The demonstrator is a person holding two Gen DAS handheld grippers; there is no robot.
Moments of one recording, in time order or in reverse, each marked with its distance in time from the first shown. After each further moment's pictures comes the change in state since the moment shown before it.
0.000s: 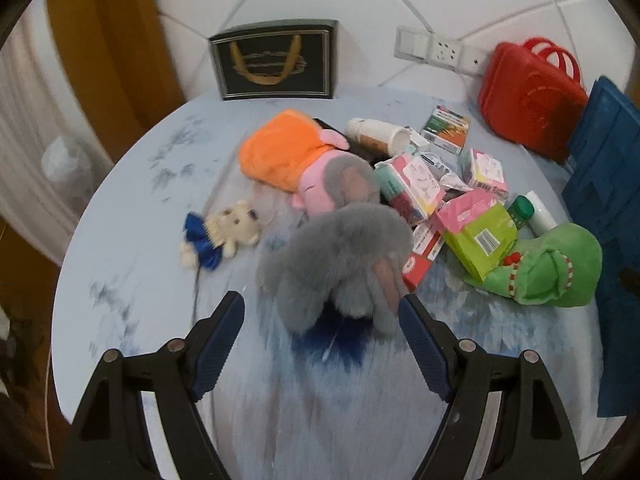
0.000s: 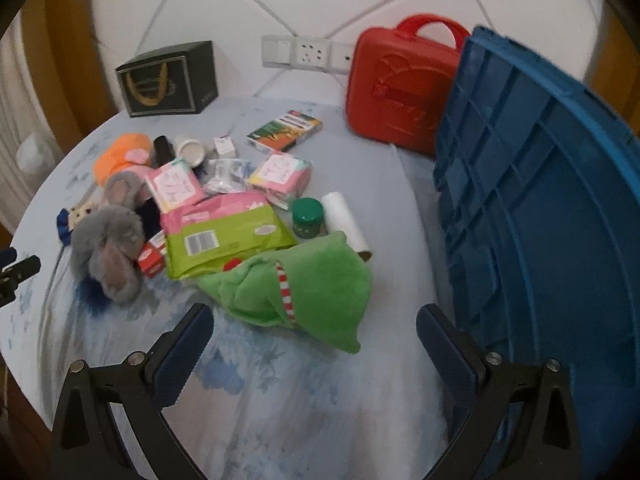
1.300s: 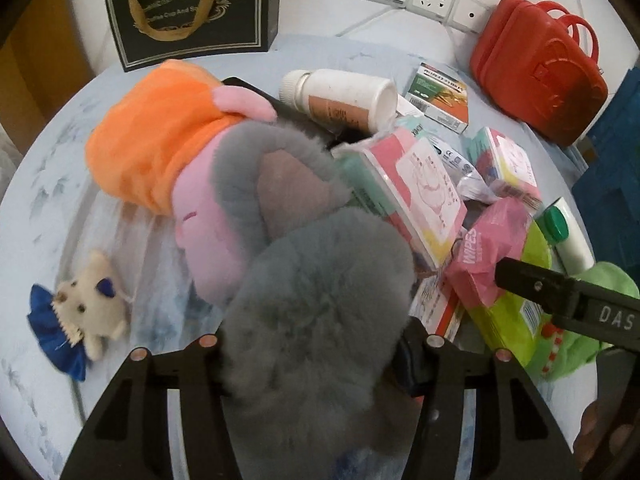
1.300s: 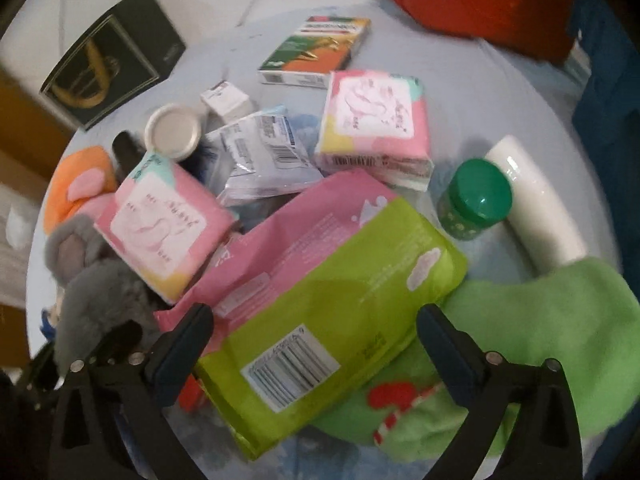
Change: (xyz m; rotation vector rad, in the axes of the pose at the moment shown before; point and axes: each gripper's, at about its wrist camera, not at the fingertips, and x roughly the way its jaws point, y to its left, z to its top) left arm 0.159 -0.029 0.064 0.043 0.124 -0.189; right arm 0.189 0.089 0.066 0.321 0.263 0.148
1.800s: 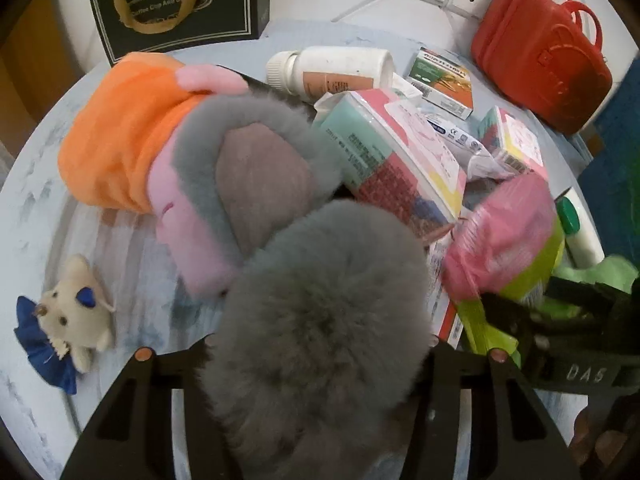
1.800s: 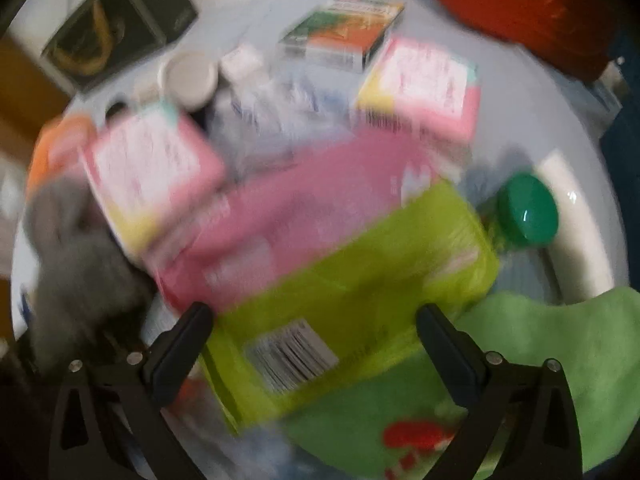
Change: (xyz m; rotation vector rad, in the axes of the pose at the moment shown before) left arm 0.012 -0.001 -0.002 0.012 0.029 0.013; right arm 0.022 0.004 -0.010 -0.171 0.071 -0.012
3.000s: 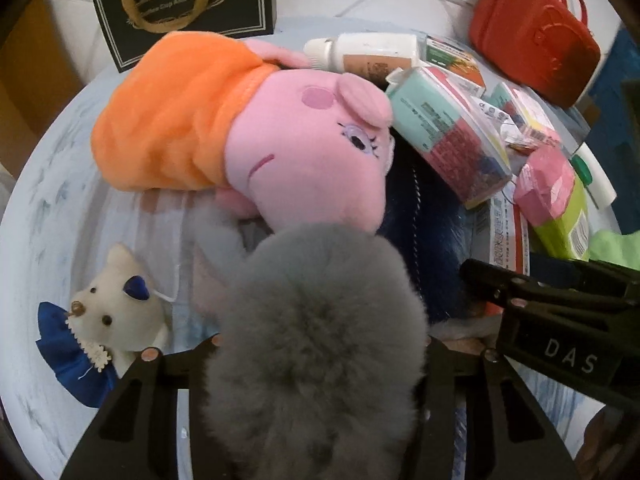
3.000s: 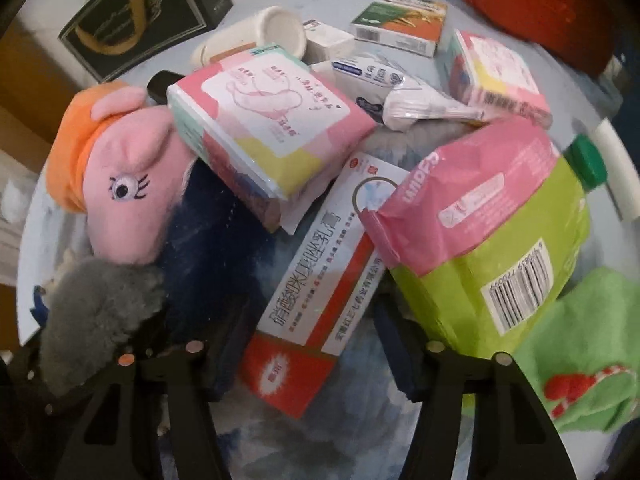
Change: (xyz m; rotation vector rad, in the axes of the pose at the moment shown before) left arm 0.000 0.039 -0.021 0.104 -0.012 0.012; right arm -0.011 0.088 -0.029 0.050 -0.048 -0.032
